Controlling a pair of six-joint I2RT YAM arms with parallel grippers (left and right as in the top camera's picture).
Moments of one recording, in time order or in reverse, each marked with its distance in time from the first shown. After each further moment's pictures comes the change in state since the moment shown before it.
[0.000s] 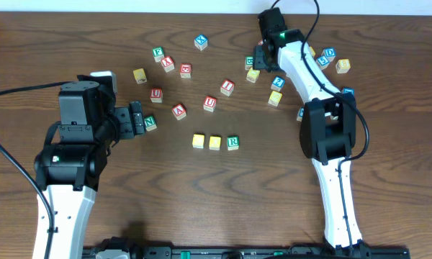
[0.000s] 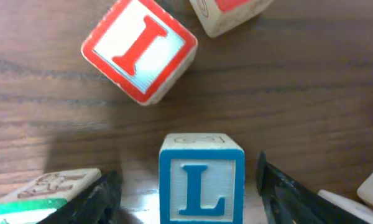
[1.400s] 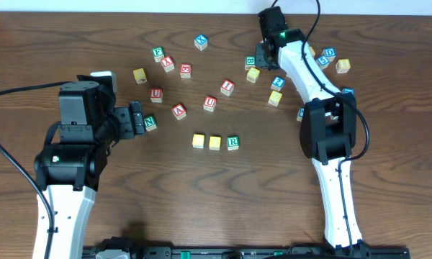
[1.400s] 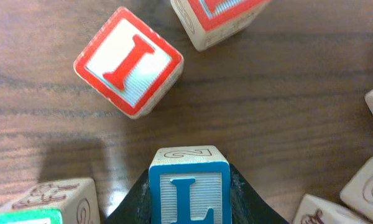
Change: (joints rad) left arm 0.000 0.000 0.000 0.000 0.000 0.000; right arm 0.000 0.000 0.013 -0.007 0.027 -0.001
